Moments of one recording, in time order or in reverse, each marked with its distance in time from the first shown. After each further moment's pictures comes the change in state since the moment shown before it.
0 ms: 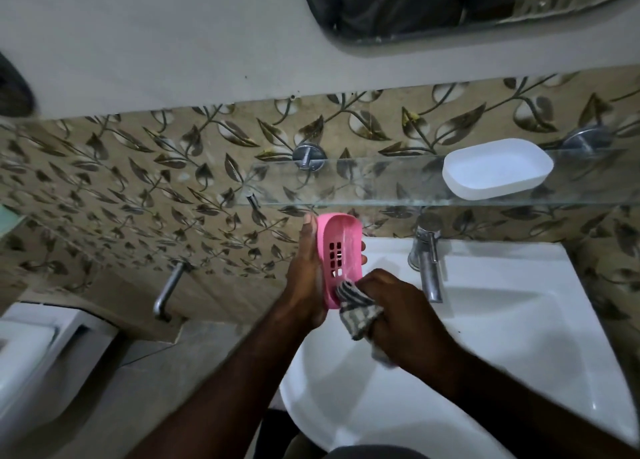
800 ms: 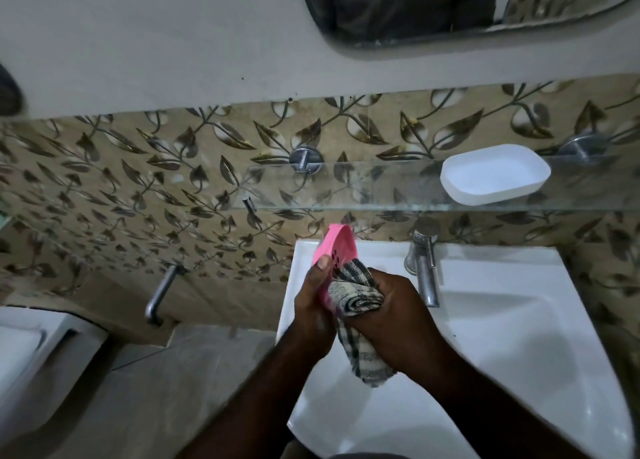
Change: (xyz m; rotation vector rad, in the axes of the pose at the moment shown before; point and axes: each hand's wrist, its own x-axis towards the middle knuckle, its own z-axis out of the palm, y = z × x) left_hand -0.018 -0.027 0.005 -0.226 -0.191 0.144; right_hand 0.006 -0.025 0.000 0.458 0.067 0.167
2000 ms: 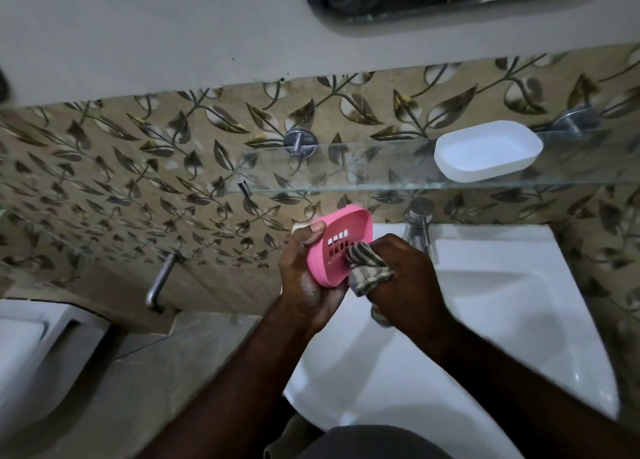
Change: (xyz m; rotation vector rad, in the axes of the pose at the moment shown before) left_hand -0.007 0.025 0.021 -0.285 0.015 -0.040; right_hand 0.008 0.025 -0.014 -0.332 0.221 -0.221
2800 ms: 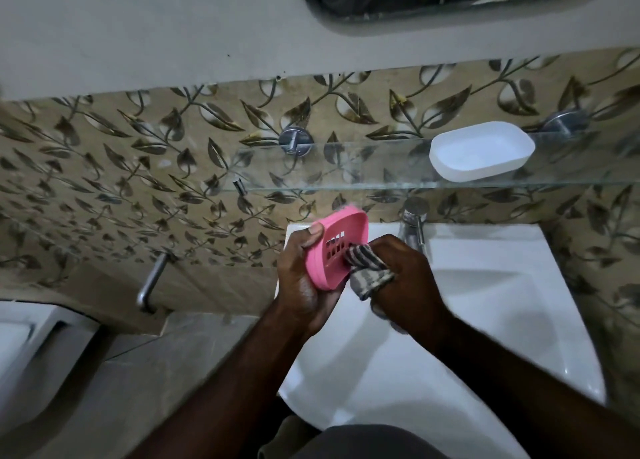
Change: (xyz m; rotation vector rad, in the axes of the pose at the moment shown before) left_hand -0.002 0.000 -0.006 0.079 -0.085 -0.014; right_hand -0.001 0.002 -0.004 0.008 -0.024 0.016
